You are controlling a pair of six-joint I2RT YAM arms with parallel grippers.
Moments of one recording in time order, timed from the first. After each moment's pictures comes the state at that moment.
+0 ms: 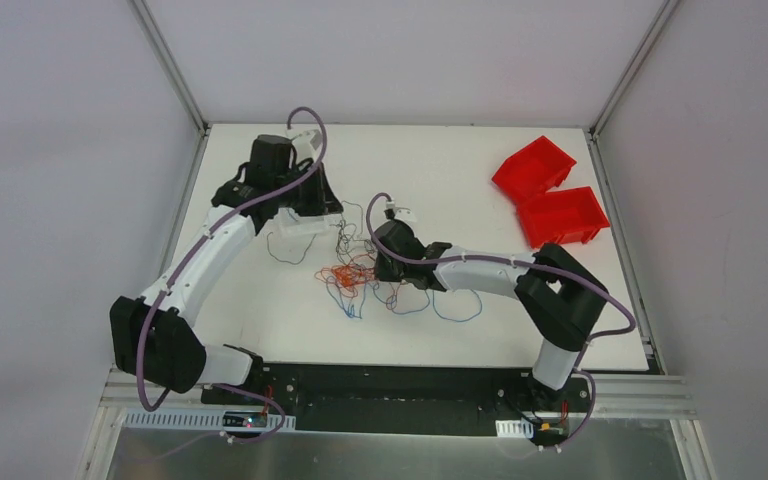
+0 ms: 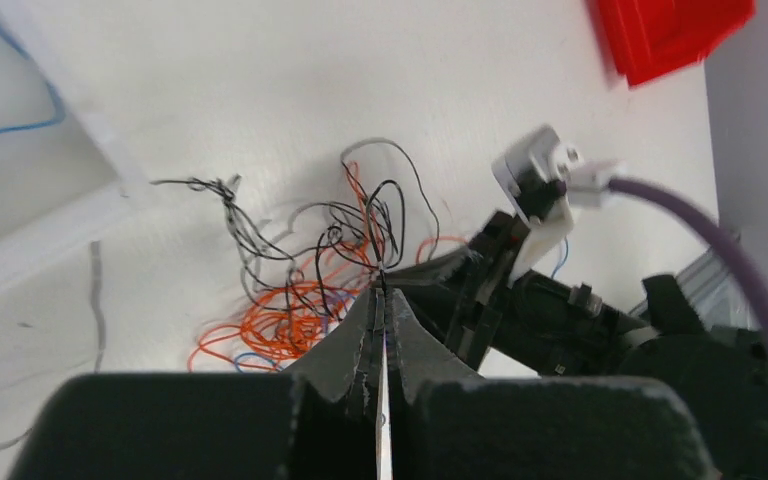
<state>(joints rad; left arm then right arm) -0.34 1.35 1.17 -0.51 0.37 -0.38 0.97 1.79 1.08 -0.13 0.19 0.82</state>
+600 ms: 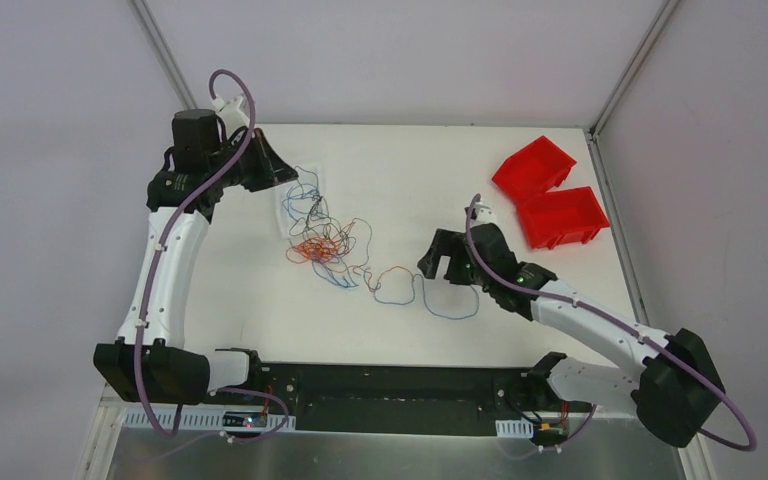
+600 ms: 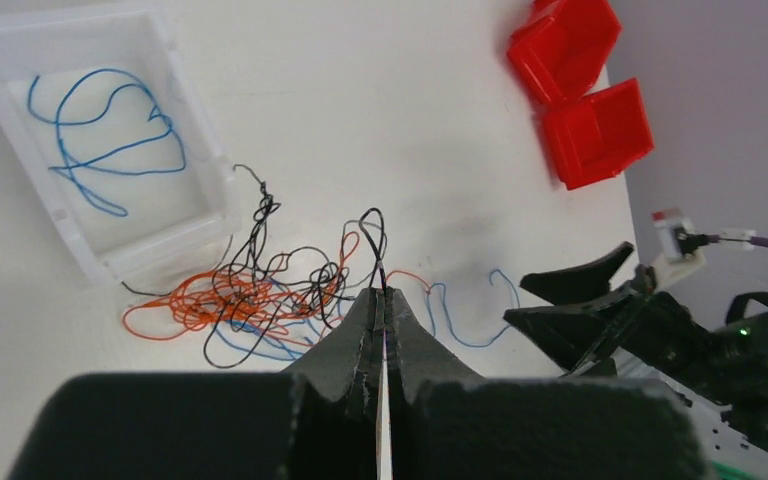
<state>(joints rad) -0.02 1.26 1.41 -0.70 0.48 -0.38 0.73 1.09 0.65 -0.23 0.17 0.73</state>
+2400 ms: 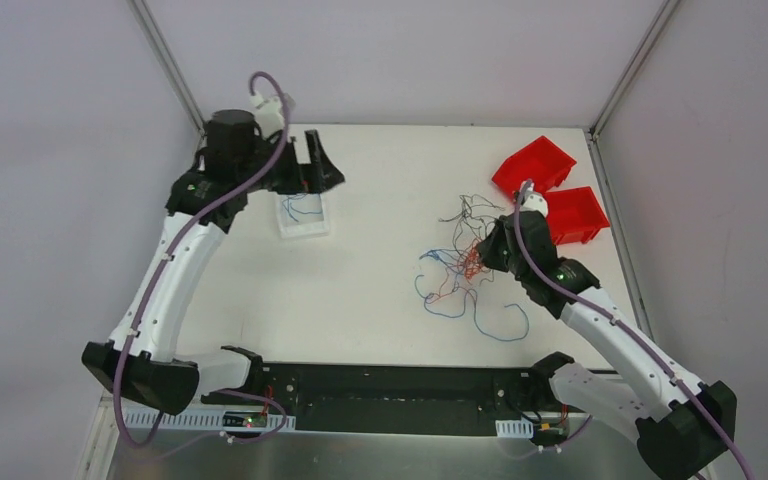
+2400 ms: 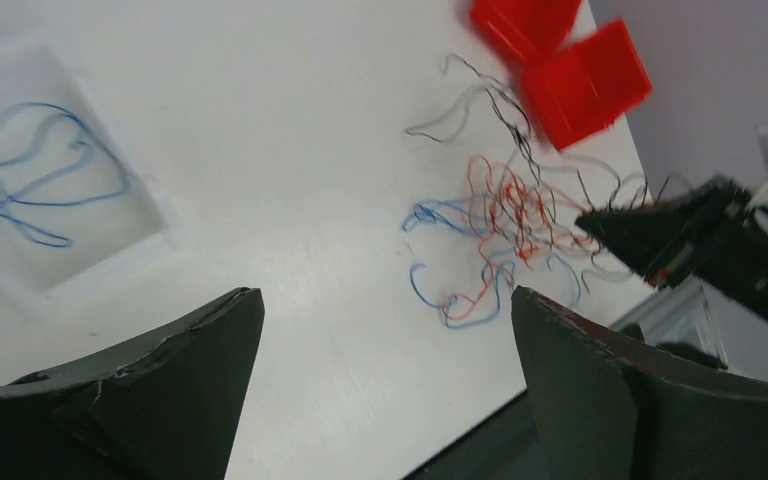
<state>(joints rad) -0.20 1.22 1.52 -0.73 0.34 -0.36 0.54 0.92 0.70 -0.44 0.25 0.65</state>
